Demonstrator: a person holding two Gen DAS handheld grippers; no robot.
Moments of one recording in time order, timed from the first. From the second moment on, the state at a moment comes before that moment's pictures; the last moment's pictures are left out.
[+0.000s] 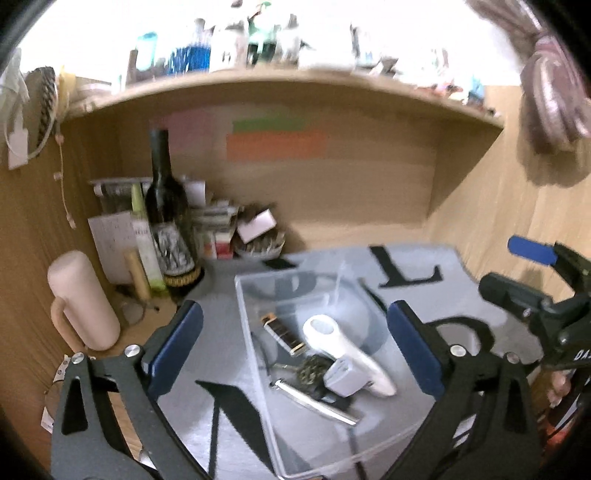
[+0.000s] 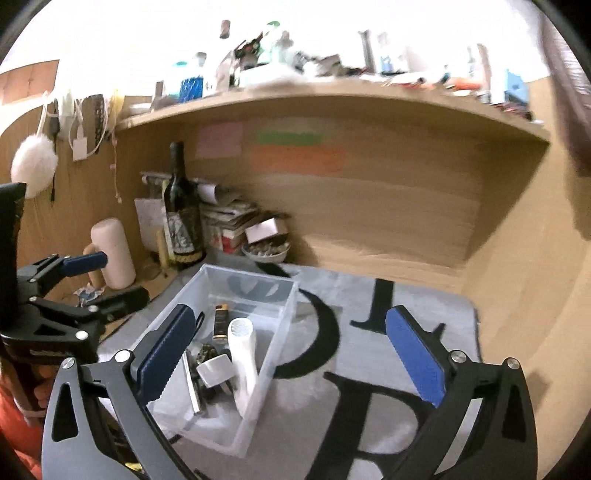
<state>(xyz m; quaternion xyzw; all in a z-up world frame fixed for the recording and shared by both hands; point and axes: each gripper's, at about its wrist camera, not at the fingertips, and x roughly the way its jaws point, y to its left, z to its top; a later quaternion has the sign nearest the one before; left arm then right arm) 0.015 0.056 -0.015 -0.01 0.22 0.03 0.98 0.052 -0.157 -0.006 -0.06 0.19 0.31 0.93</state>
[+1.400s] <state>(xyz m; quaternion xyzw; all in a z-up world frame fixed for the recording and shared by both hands) -0.024 0.017 0.007 -0.02 0.16 0.00 0.99 0.017 -0.195 0.006 -0.03 0.14 0.27 0.95</state>
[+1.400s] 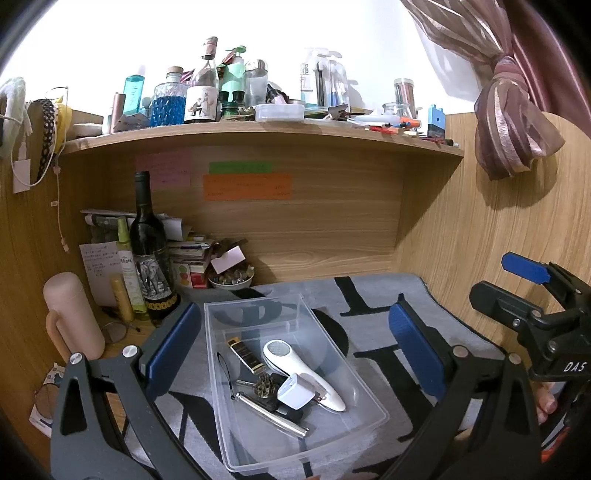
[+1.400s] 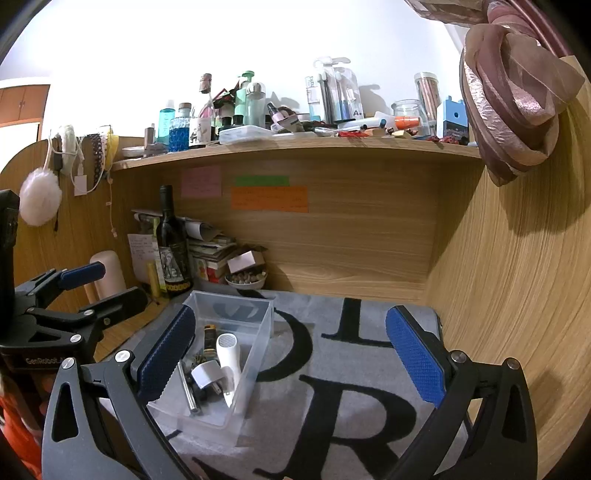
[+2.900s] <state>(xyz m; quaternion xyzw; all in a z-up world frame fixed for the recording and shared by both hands) -0.017 0.024 0.002 -0.03 0.17 -0.01 0.98 0.014 -0.190 0.002 -0.03 0.14 0.27 0.95</state>
